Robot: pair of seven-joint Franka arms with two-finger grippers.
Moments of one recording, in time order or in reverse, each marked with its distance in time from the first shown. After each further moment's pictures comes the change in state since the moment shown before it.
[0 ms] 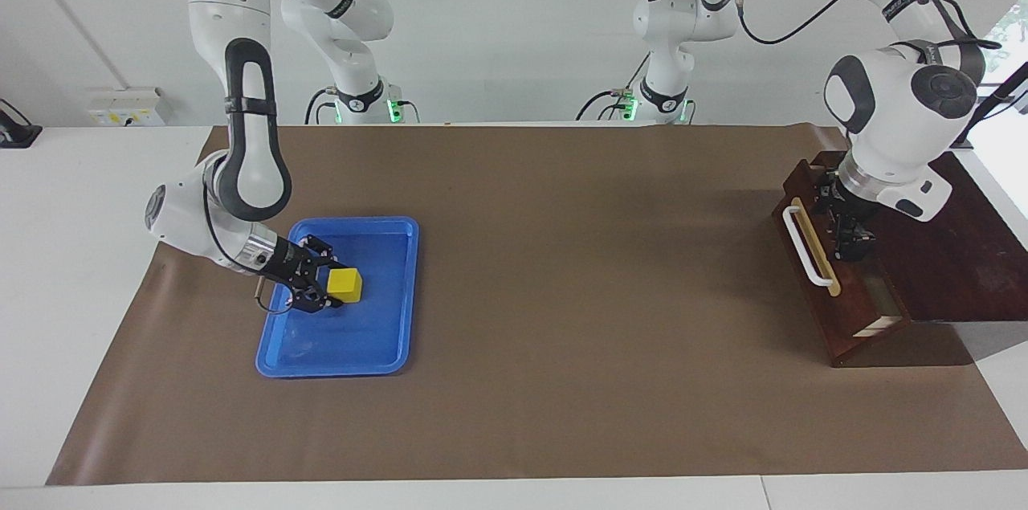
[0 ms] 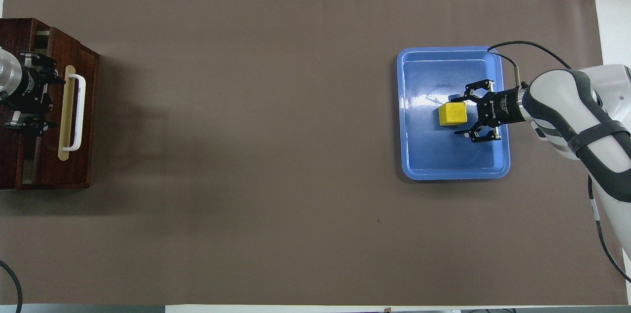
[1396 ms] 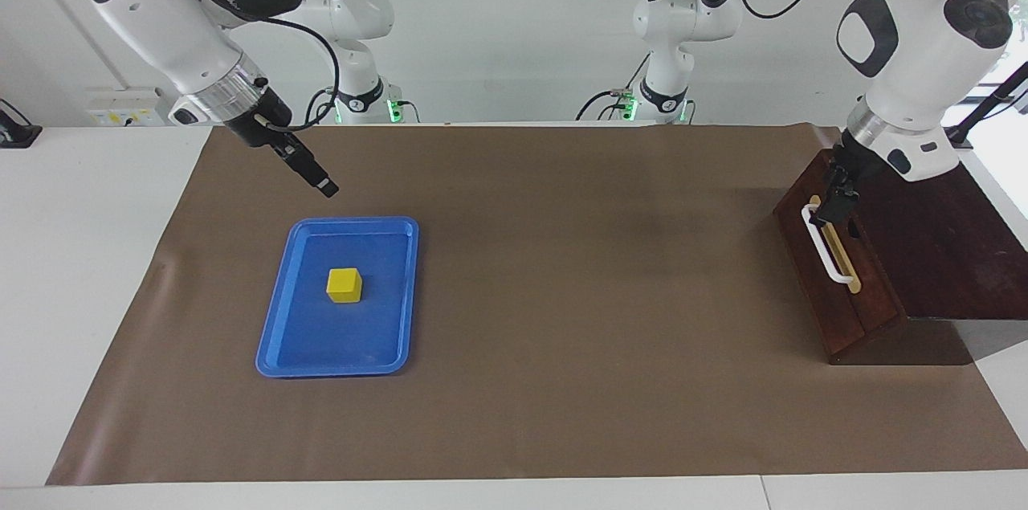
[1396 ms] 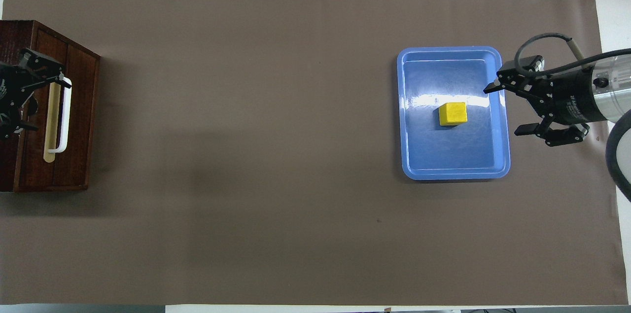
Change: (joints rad) left arm 0.000 -0.117 -0.078 0.080 -0.101 -0.225 0.554; right arm 0.107 -0.462 0.035 0.135 -0.428 -0.333 -0.225
